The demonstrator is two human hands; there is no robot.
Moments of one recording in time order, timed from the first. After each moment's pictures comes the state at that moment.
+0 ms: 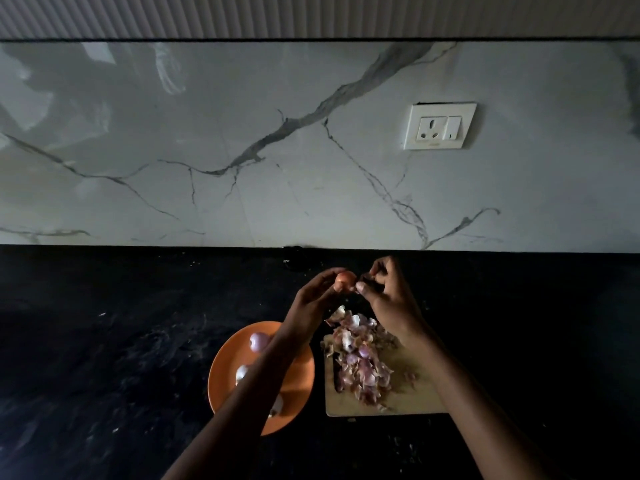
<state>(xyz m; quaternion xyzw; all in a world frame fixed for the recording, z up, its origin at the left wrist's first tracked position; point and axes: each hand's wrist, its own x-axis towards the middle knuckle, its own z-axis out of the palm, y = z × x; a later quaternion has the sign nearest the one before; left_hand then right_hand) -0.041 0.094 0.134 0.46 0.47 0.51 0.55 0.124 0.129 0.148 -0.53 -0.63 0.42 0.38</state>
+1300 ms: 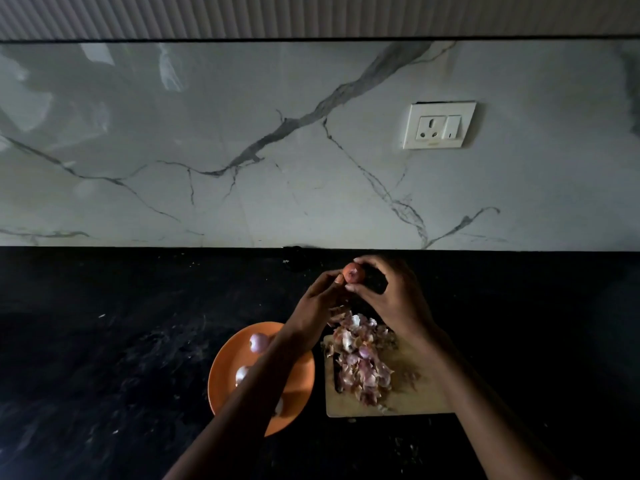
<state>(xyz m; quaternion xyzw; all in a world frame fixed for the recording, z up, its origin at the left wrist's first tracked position) -0.031 0.101 0.135 0.40 0.47 0.49 0.62 0.133 0.138 0.149 -0.46 -0.77 0.19 0.40</state>
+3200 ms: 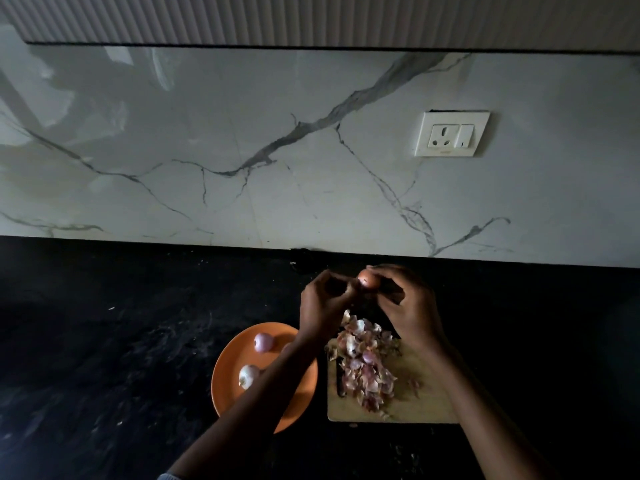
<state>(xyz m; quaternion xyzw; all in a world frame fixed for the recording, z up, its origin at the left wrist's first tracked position) -0.021 0.104 0.136 0.47 0.59 0.55 0.36 0.146 0.137 0.141 -0.39 -0.76 0.23 0.46</state>
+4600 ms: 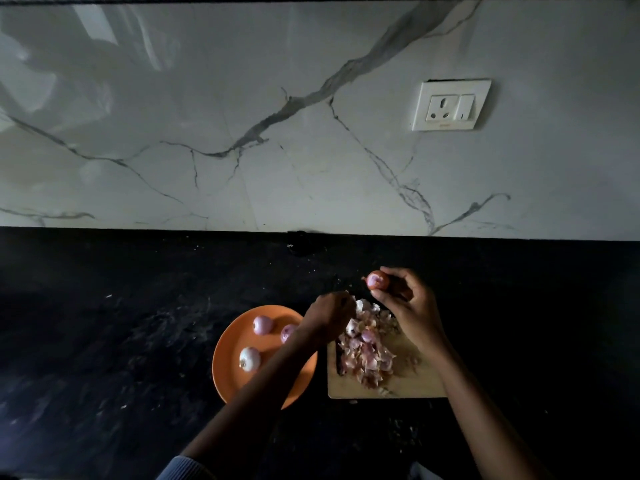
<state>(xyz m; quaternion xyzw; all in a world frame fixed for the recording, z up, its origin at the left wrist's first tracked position) -0.022 0.099 0.092 0.63 0.66 0.21 0.35 0.163 0.118 0.093 -0.48 -0.60 0.45 0.45</state>
